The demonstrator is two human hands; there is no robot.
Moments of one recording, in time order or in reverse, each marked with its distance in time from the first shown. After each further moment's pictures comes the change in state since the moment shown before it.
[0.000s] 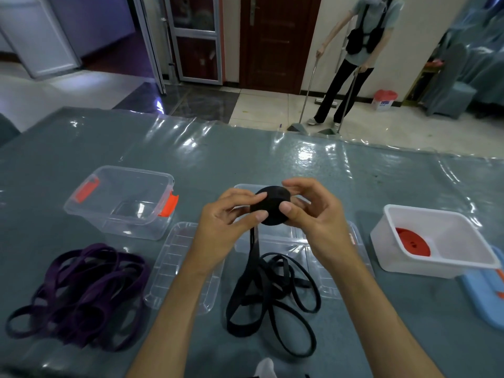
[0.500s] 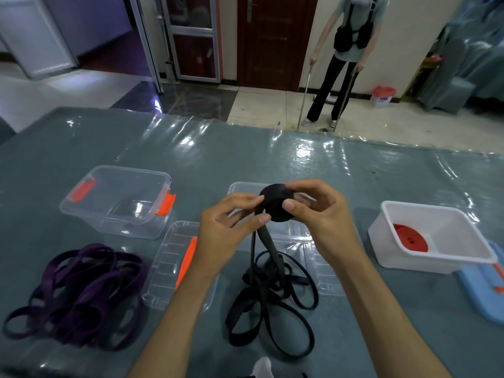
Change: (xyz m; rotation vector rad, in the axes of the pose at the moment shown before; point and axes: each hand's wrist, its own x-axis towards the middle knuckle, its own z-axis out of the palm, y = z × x) left_hand -0.008 -0.011 0.017 -0.041 0.090 0.005; right_hand -0.001 -0.003 -0.014 0.021 0.026 -0.016
